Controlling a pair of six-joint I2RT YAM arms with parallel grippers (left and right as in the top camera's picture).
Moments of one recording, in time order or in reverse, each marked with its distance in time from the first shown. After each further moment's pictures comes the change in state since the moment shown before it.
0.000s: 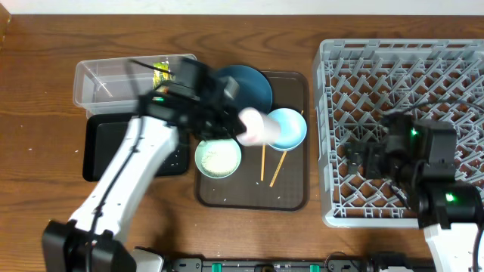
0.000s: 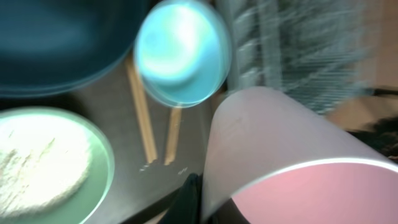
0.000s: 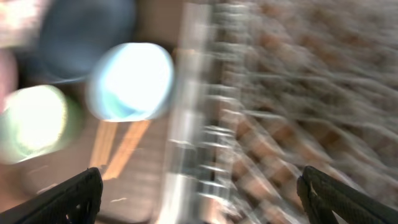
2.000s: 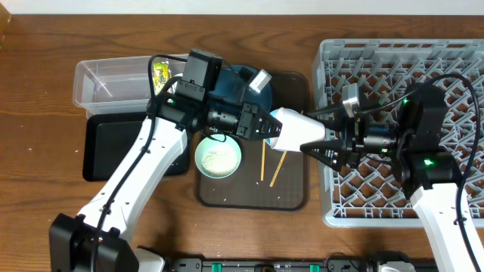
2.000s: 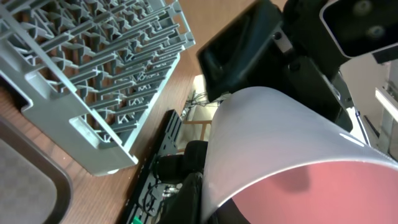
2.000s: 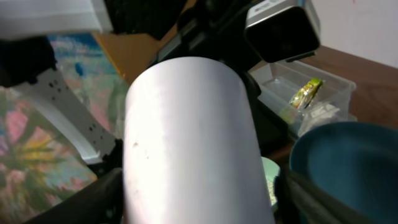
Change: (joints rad) left arm -0.113 0.026 0.000 0.236 0.565 -0.024; right arm 0.047 0.188 0.000 0.551 -1.008 -0.169
